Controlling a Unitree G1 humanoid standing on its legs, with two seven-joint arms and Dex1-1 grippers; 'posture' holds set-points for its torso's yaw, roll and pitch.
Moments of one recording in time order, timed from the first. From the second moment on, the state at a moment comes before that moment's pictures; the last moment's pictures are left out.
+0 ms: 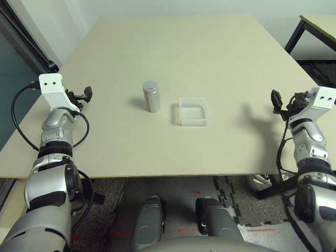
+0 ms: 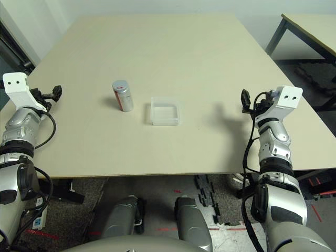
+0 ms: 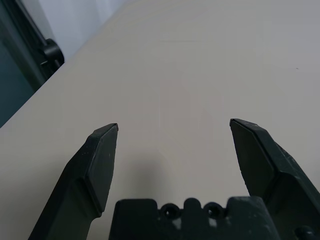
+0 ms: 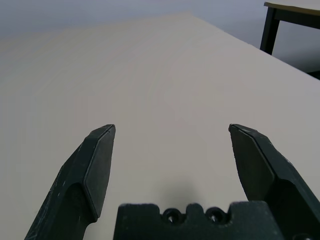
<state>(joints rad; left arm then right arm) -0.78 0.61 0.34 1.08 -0.20 -0.08 -0.33 -0.53 -0.44 -0.41 0.82 0.33 -0.21 0.37</state>
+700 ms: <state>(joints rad) -0.60 0.64 0.23 0.42 -0.30 0.30 -0.67 -0.46 -0.57 -0.31 0.41 0.36 0.11 0.61</state>
